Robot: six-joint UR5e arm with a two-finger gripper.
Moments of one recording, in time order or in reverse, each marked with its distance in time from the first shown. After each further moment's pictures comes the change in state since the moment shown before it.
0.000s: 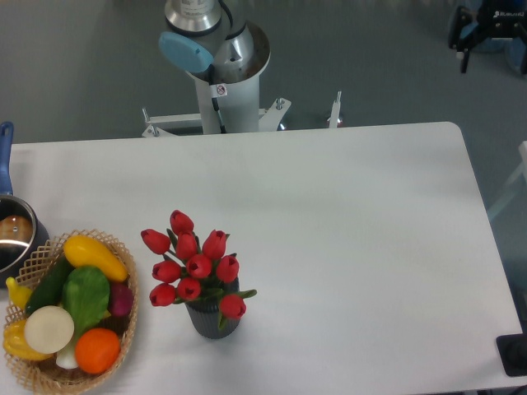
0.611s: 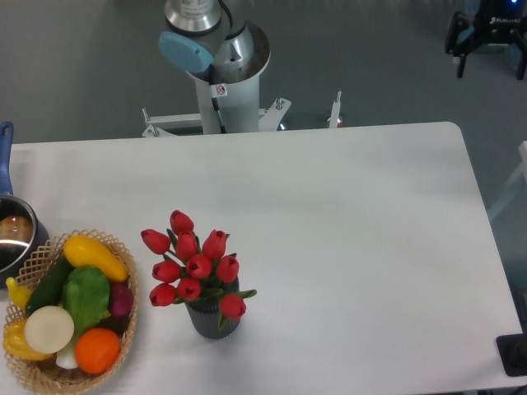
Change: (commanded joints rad) arm -0.002 0.002 -0.037 0.003 -0.003 0.005
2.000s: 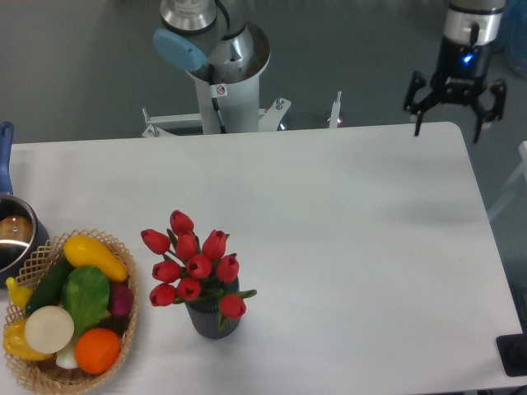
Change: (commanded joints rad) arm -0.164 -0.050 -0.219 0.247 -0.386 -0.044
